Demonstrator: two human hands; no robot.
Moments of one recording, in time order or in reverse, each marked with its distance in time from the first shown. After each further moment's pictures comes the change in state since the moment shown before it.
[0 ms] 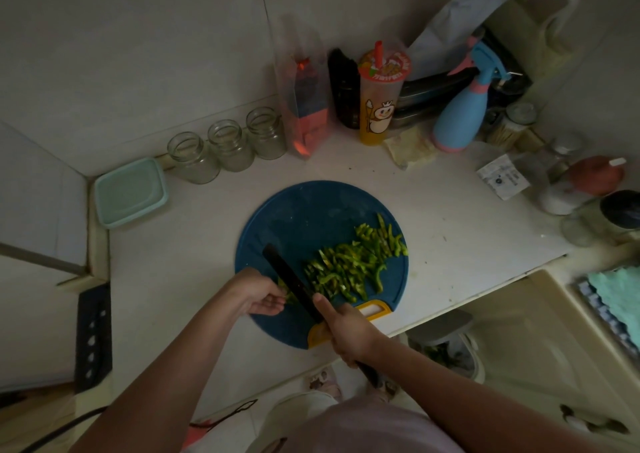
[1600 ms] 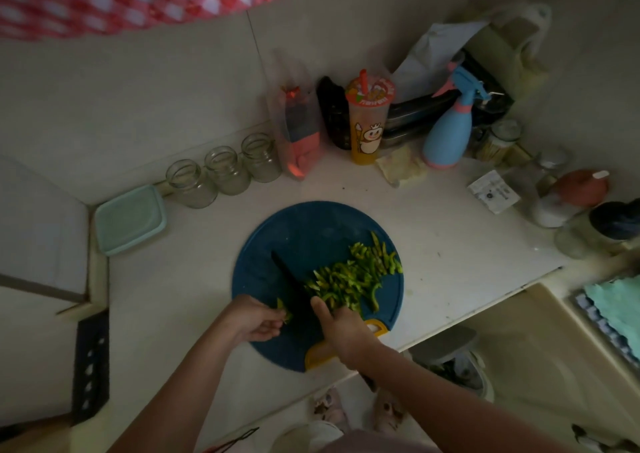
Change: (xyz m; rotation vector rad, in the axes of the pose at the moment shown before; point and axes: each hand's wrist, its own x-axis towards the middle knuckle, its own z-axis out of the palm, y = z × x) left_hand 0.000 -0.011 0.001 -0.024 0.044 0.099; right_hand 0.004 -0.020 -0.008 -0.124 0.178 -0.065
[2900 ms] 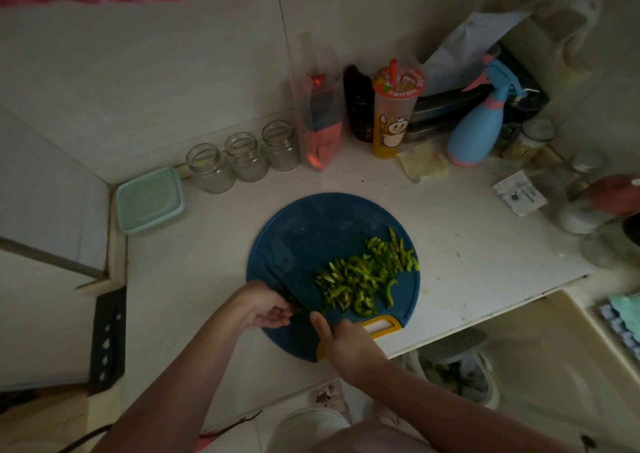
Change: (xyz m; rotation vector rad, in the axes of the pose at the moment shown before) left_hand 0.006 0.005 -0.007 0.046 -0.033 -0.117; right_hand -0.011 0.012 0.023 -0.203 -0.054 -0.115
